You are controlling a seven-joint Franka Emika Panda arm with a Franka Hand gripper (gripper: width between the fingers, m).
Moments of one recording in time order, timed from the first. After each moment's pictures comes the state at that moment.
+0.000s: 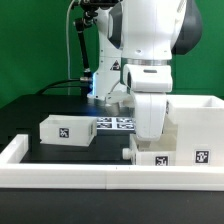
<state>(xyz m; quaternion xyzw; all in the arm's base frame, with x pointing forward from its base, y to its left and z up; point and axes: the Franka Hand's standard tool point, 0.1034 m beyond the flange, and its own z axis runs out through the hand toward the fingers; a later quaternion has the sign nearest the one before) 0.542 0.014 0.021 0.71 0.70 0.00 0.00</state>
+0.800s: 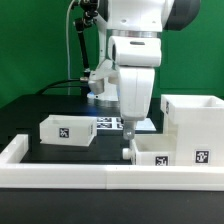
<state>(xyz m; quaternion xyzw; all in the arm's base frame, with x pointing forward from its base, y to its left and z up) 0.590 -0.026 0.060 0.71 0.71 -0.03 -0.01</state>
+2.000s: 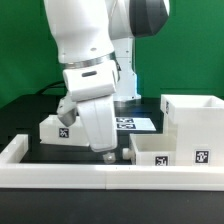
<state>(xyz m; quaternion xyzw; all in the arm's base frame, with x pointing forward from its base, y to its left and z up) 0.583 -0.036 0.026 0.70 0.71 0.05 -0.11</state>
